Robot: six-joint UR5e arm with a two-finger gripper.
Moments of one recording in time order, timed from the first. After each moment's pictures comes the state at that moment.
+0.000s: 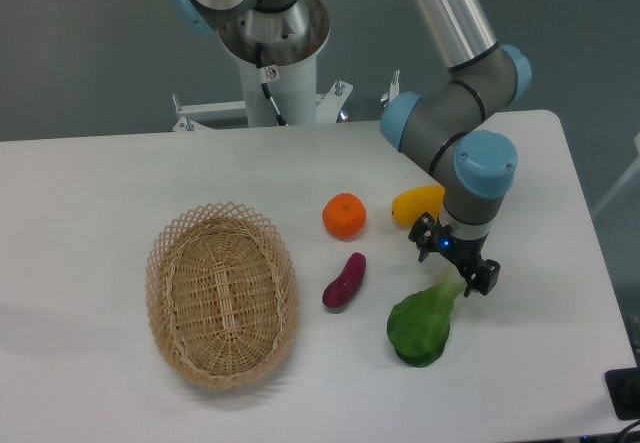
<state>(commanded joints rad) 2.67 -2.11 -1.72 -0.76 1.49 1.47</state>
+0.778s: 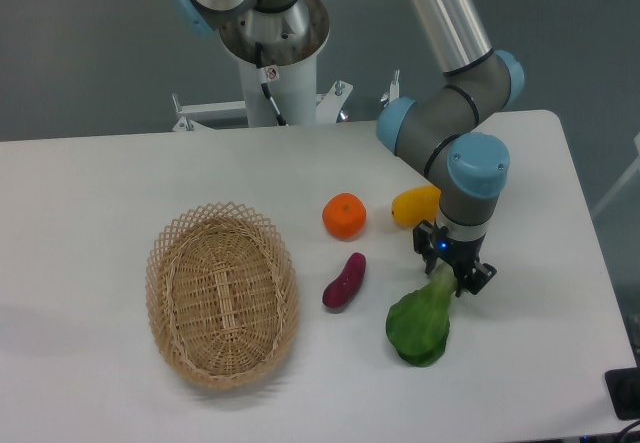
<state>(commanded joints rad) 2.67 -2.10 -1.74 -0.71 1.49 1.48</state>
